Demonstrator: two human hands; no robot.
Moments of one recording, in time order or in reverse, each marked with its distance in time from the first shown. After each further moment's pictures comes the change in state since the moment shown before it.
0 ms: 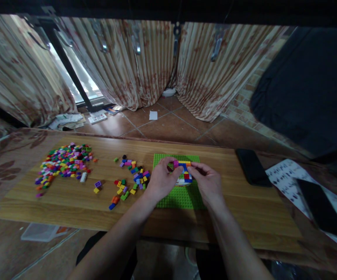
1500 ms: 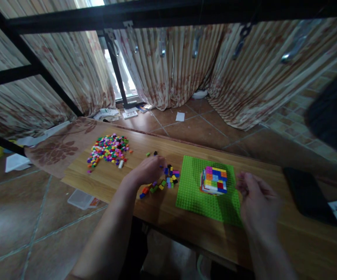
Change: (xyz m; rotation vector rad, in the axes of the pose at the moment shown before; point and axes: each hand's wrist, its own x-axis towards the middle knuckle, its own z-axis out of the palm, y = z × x) left_hand -0.007 -0.035 -0.137 0.577 -0.230 0.050; right_hand -0.007 -0.008 -0.010 0.005 0.236 -0.215
